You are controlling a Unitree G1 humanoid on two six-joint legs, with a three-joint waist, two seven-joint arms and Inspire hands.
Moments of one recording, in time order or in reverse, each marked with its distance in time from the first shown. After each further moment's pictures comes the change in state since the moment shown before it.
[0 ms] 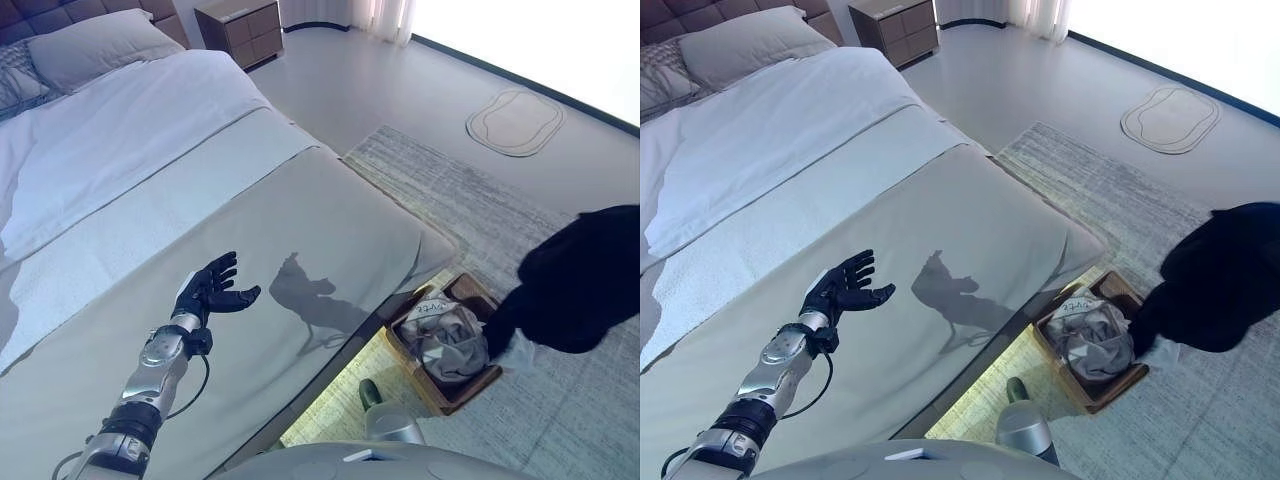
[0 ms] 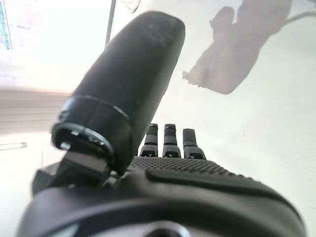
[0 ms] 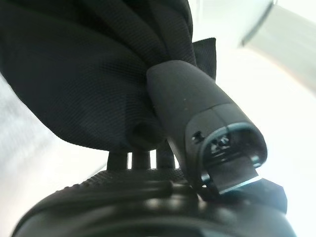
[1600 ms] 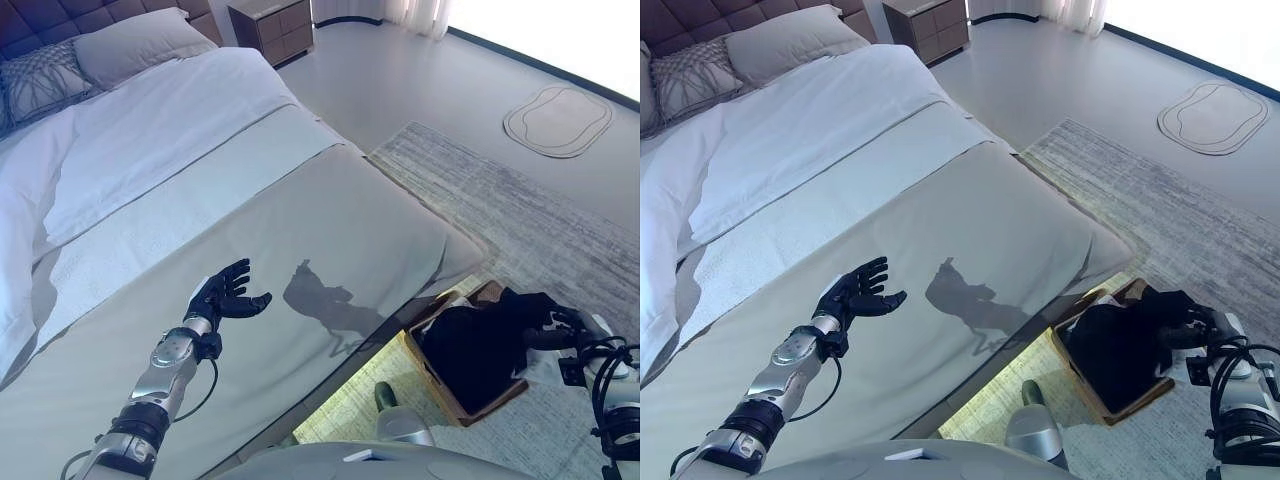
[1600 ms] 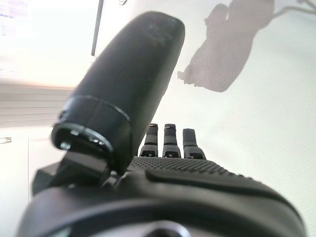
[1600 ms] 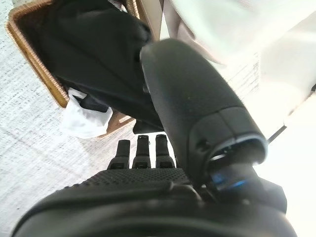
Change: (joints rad) left arm 0.000 -0.017 -0.037 -0.004 0.001 0.024 -0.020; right arm 0.017 0.254 0.108 0.244 -0.048 -0.043 -0.092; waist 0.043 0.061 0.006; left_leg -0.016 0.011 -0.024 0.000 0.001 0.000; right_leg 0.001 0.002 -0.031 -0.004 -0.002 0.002
